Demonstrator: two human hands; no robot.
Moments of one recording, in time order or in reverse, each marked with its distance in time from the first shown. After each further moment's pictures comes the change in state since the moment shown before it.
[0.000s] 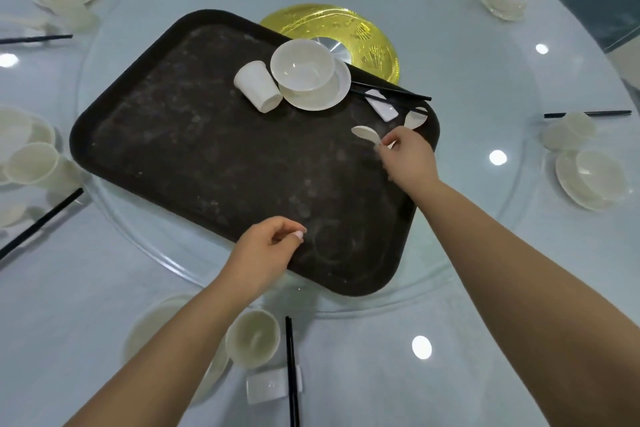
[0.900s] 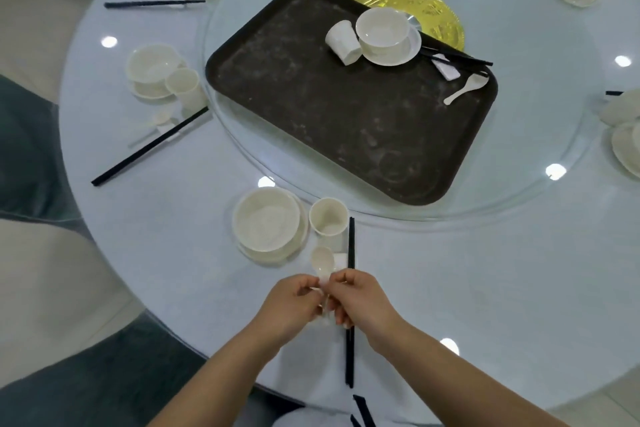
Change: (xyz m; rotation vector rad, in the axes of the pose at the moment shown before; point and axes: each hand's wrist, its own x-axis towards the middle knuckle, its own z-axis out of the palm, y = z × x) left_hand -0.209 -0.109 0.018 -0.238 -0.098 -0.321; right_hand -0.355 -0.005 0.083 0.549 -0.744 0.314
